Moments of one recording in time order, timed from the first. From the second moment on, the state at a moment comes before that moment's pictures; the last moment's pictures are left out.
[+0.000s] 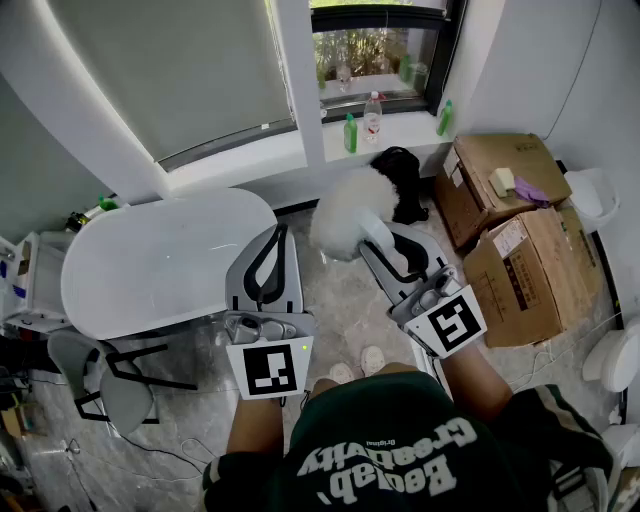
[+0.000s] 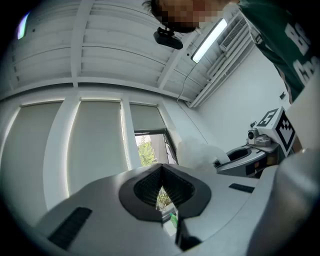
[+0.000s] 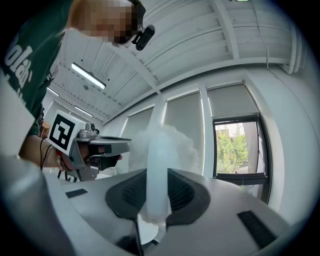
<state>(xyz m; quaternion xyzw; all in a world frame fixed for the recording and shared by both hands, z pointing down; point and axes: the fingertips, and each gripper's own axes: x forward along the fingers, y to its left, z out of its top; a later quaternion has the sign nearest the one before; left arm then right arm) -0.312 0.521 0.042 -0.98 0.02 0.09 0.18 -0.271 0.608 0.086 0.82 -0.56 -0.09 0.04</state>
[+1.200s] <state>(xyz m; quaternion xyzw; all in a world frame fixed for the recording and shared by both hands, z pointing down) -0.276 0.543 0.045 -0.98 0.05 0.09 0.16 -0.234 0.641 0.090 0.81 -0.57 -0.10 0.04</state>
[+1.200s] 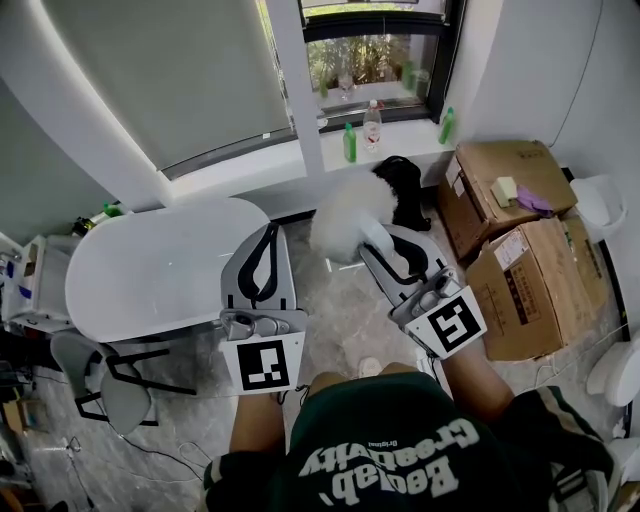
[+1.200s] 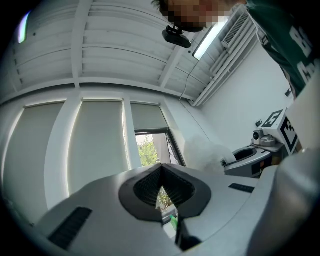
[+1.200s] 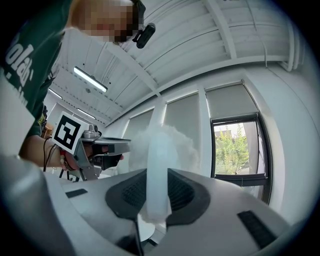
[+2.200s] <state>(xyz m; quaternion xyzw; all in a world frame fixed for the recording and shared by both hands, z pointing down) -0.253 0.596 0.056 -0.98 0.04 0.08 0.15 -0.209 0.696 0.110 0.82 -0.56 -0.10 0.03</state>
